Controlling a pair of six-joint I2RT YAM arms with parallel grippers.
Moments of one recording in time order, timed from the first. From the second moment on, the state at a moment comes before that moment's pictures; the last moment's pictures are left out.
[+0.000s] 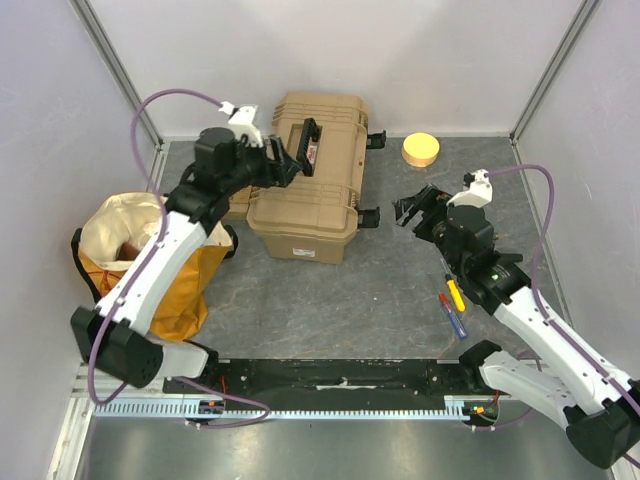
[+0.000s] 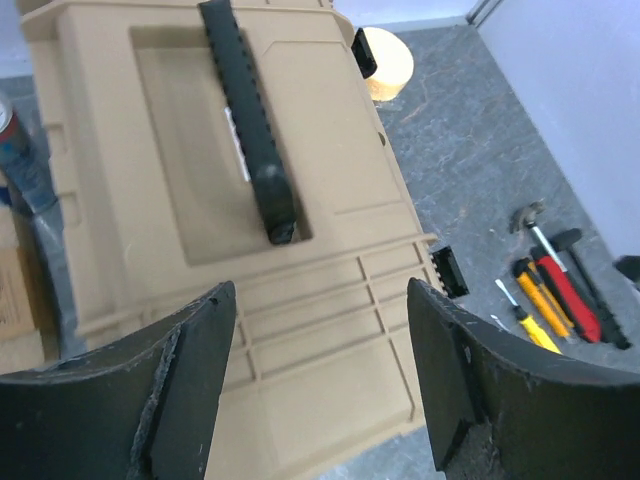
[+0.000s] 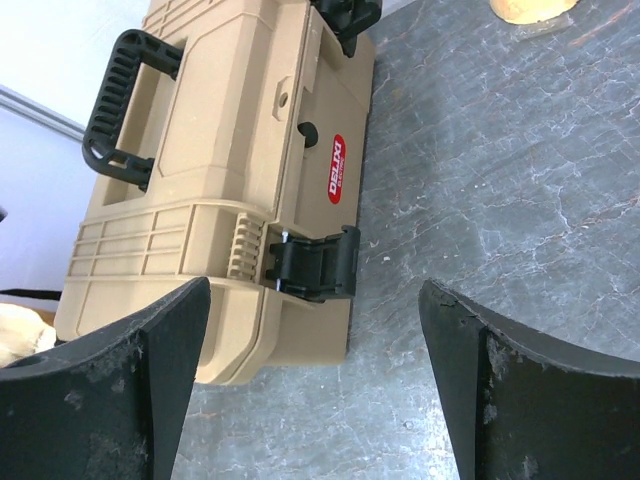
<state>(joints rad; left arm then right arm) -0.35 1.29 1.32 -0.34 0.23 -0.31 0.55 0.92 0.84 -0.18 0.35 0.71</state>
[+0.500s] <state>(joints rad) -0.47 1.67 1.47 -0.27 -0.07 -0.26 0.55 0.88 0.79 -0.18 0.29 0.71</state>
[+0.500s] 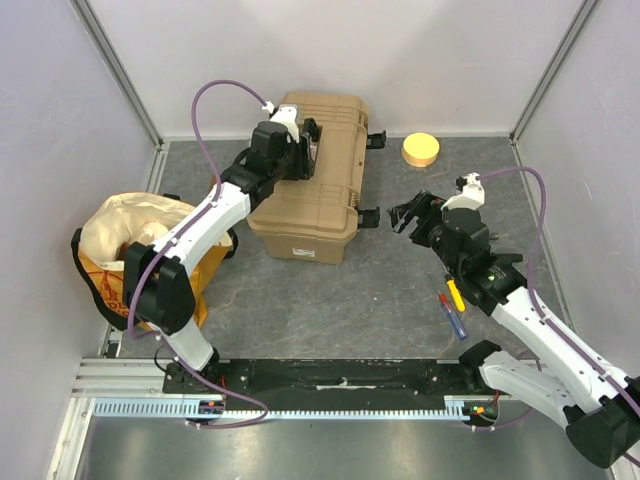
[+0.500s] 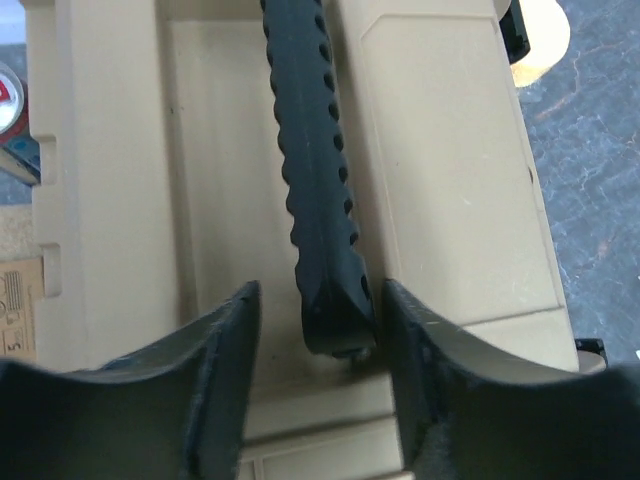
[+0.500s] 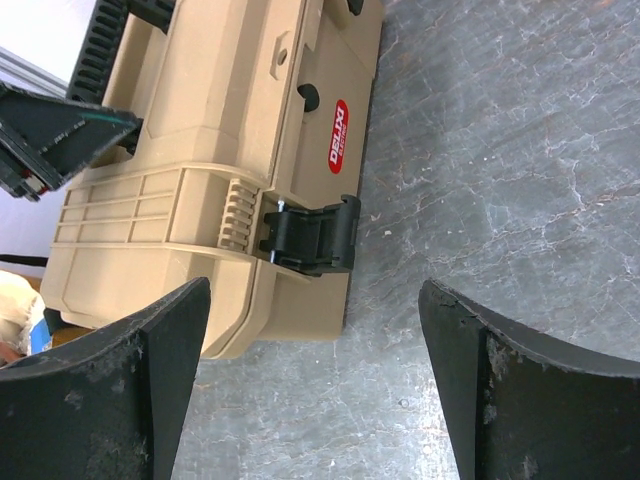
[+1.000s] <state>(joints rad) -0.49 1.73 1.61 -0.37 -0.12 -0.29 0.55 0.99 0.79 -0.18 0.25 0.69</state>
